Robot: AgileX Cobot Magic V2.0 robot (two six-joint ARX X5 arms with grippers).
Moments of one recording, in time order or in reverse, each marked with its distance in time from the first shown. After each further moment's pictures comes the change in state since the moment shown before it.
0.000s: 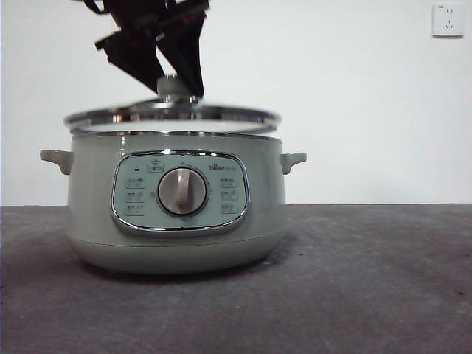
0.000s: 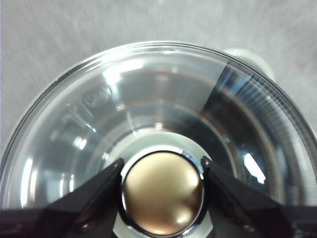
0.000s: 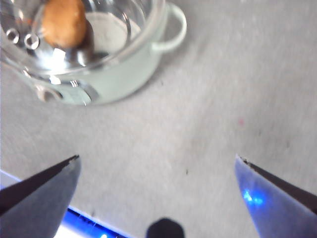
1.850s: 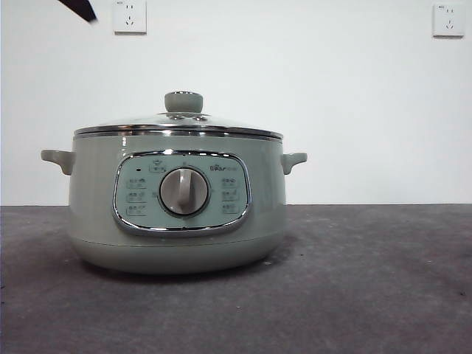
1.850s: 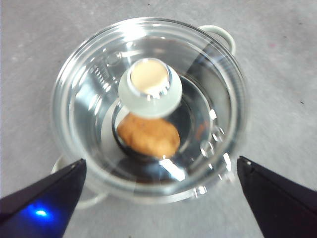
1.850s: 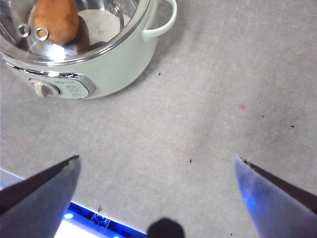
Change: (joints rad) left arm 0.000 -0.325 0.009 -0.312 -0.008 0.009; right arm 0.000 -0.072 -0.058 0.004 0.000 0.068
